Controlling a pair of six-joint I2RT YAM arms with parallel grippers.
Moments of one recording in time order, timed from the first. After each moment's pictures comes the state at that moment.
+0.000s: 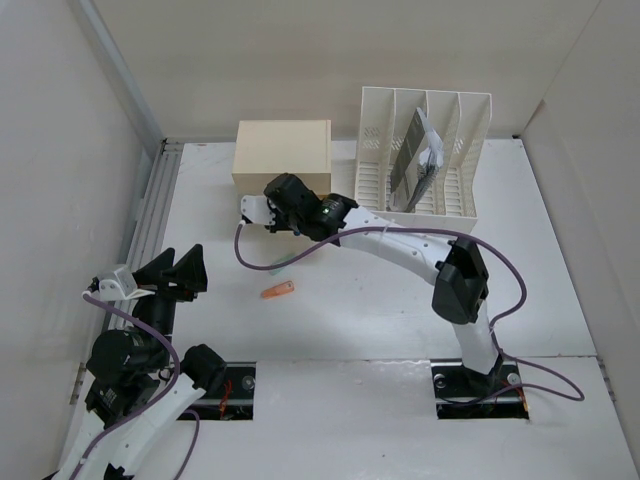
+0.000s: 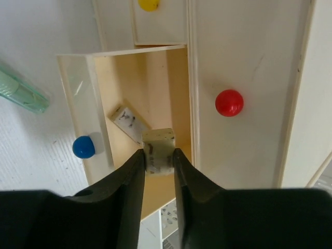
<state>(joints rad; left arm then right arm) -0.68 0.00 0.65 -0.35 -0.62 -0.27 1.00 2.05 1.92 -0.59 0.34 -0.80</state>
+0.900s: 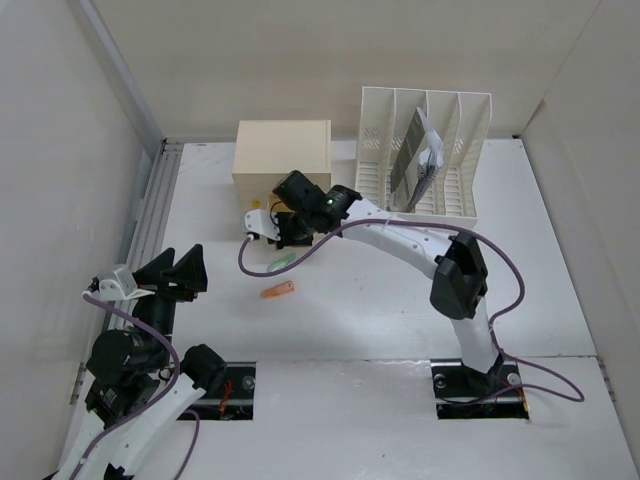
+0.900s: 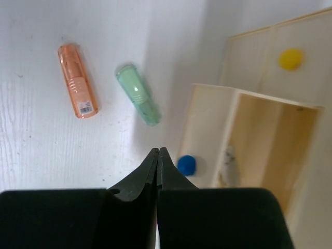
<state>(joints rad) -0.68 0.00 0.65 -0.35 -0.62 -0.27 0.95 2.04 1.96 -0.79 -0.22 -0.82</state>
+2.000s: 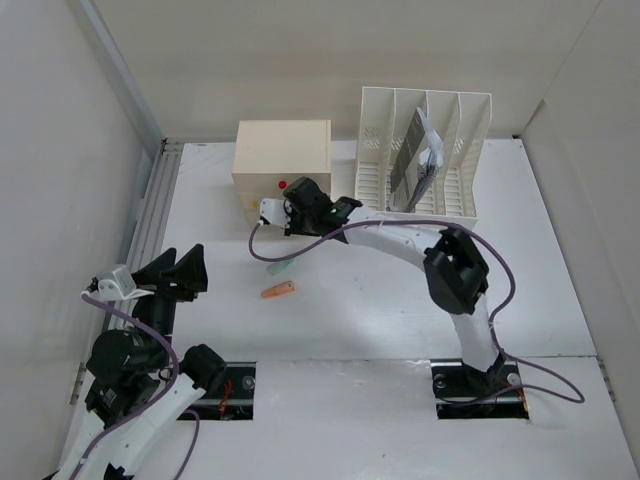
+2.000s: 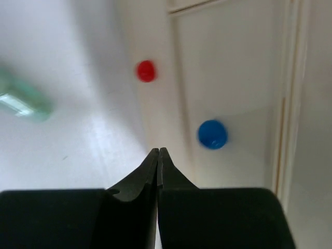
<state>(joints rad) -0.68 0.00 0.65 -0.35 -0.62 -0.29 0.90 2.12 1.76 -0.41 0.24 -0.72</state>
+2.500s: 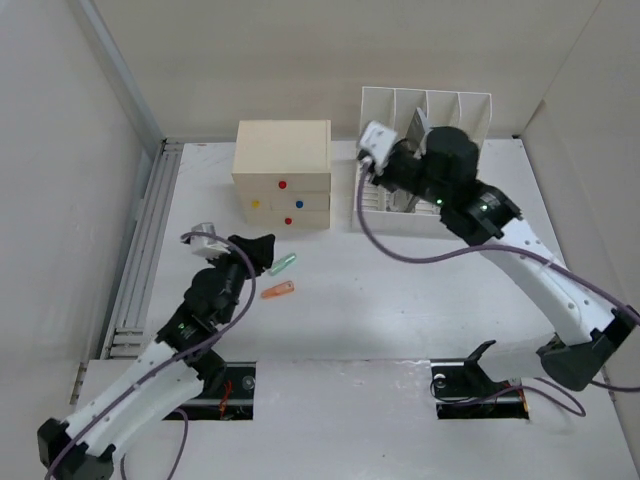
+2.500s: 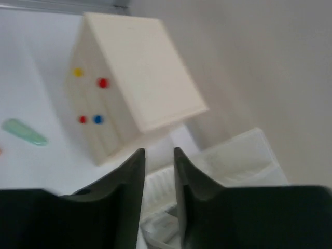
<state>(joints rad) -0.68 0.42 0.41 0.00 -0.47 -0.72 0.72 1.35 1.53 -0.36 -0.17 -0.64</state>
